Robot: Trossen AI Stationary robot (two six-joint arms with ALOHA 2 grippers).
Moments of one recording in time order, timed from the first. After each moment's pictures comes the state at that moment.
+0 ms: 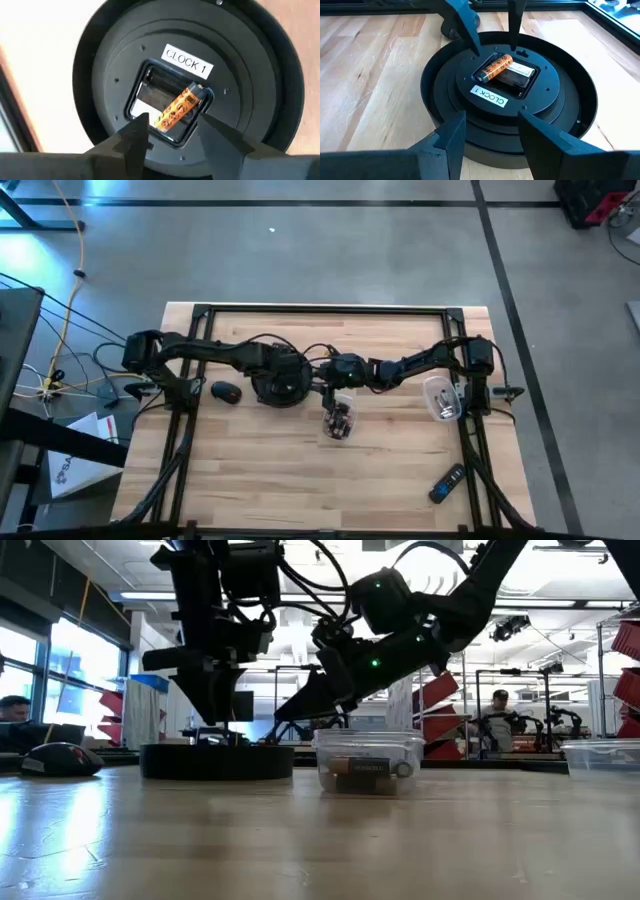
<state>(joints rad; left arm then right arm) 0.11 1.63 1.11 -0.86 -0.27 0.41 -0.11 1.95 0.97 0.53 -0.02 -0.04</state>
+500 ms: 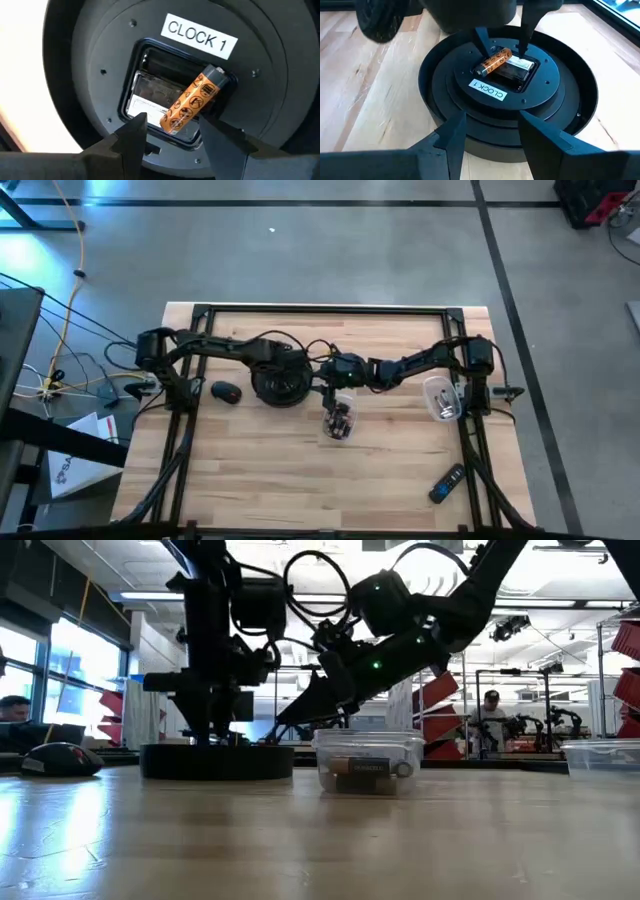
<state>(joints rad) 0.17 1.72 1.11 -0.87 -0.25 0.52 -0.12 1.95 0.97 0.51 -0.02 -0.03</state>
